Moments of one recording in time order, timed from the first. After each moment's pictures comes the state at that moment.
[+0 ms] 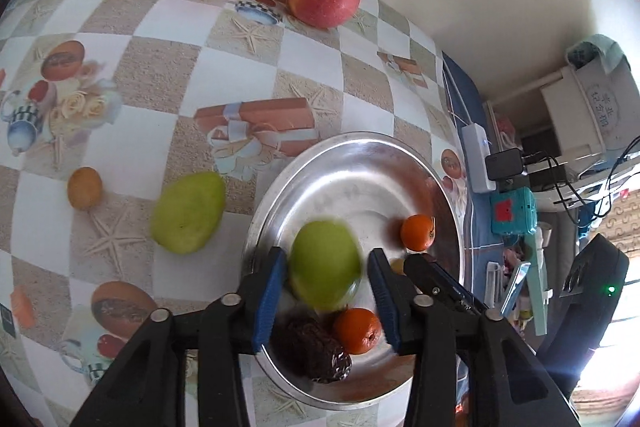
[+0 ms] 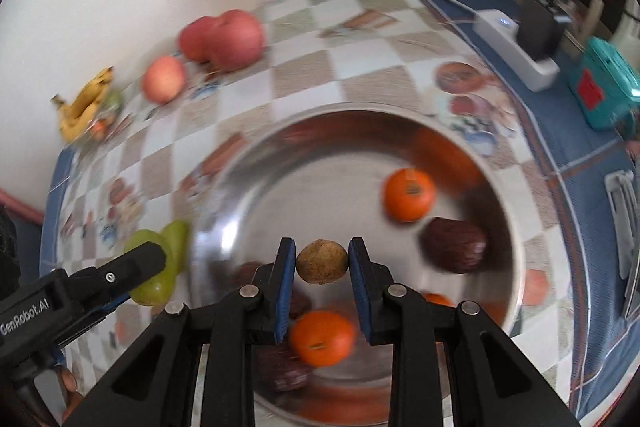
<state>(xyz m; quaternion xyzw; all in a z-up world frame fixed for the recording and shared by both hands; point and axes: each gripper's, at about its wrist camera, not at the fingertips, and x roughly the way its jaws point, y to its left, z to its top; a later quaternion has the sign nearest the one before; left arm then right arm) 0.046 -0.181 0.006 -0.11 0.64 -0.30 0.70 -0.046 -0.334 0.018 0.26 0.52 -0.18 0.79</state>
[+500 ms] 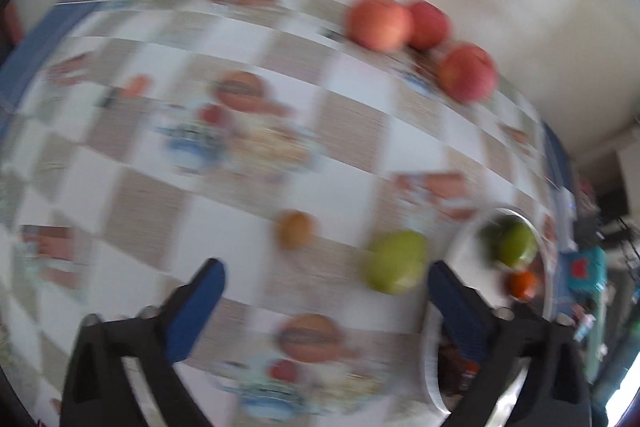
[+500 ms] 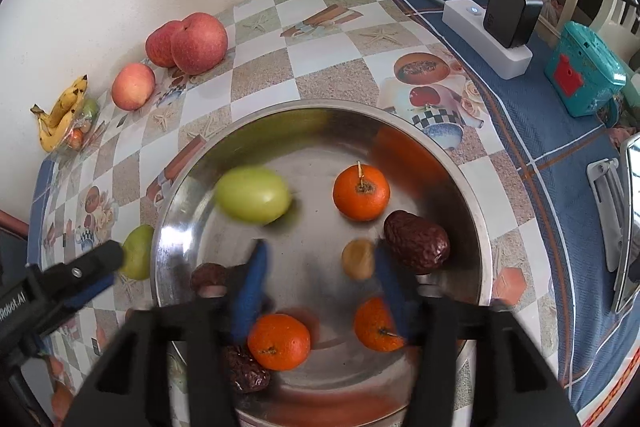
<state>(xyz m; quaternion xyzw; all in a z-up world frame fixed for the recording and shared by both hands) 0.077 -0.078 0.011 -0.07 0.60 -0.13 0.79 -0.054 -0.348 0.012 0.26 0.52 -0.20 0.79</state>
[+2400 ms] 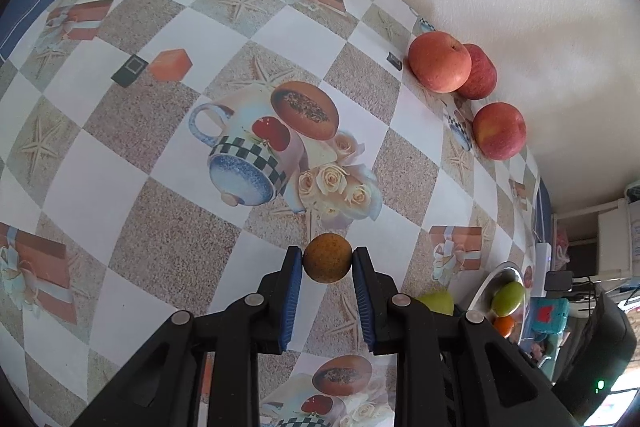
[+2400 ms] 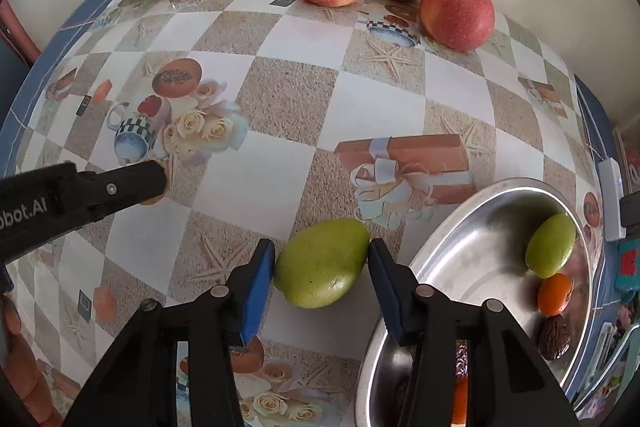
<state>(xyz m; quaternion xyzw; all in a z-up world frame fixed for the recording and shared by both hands) 0.125 -0.030 -0.015 -0.18 0.62 -0.15 0.75 0.067 -0.186 -0.013 0.04 0.61 -0.06 0.79</state>
